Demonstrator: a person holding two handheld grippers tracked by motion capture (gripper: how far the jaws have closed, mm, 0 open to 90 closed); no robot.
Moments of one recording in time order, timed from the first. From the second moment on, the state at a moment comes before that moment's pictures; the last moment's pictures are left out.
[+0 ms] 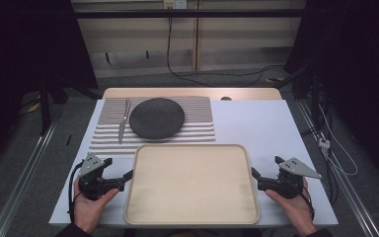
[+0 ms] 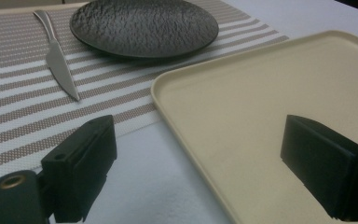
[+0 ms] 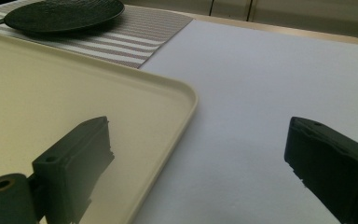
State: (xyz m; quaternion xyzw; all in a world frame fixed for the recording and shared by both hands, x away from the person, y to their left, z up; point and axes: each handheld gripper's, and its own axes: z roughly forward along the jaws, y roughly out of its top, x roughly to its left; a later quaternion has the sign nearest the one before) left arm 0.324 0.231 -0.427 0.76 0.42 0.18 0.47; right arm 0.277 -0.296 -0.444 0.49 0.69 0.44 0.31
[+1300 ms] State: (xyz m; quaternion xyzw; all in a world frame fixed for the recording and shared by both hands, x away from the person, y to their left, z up) left arm 0.400 0.227 -0.404 0.78 0.44 0.17 0.42; right arm 0.286 -0.298 -0.449 0.51 0.69 0.44 0.27
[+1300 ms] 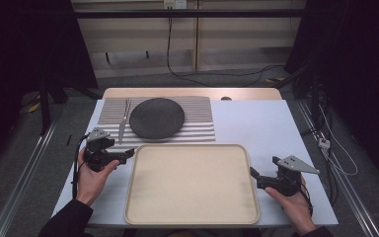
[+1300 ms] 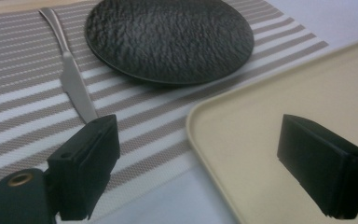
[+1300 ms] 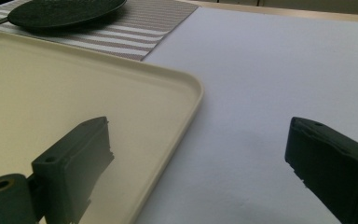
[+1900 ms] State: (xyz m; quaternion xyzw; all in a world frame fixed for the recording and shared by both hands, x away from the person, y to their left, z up) left arm 0.464 0.240 -0.399 0.76 0.47 0.19 0.40; right arm 0.281 -0.295 -0.447 0.50 0.69 0.44 0.27
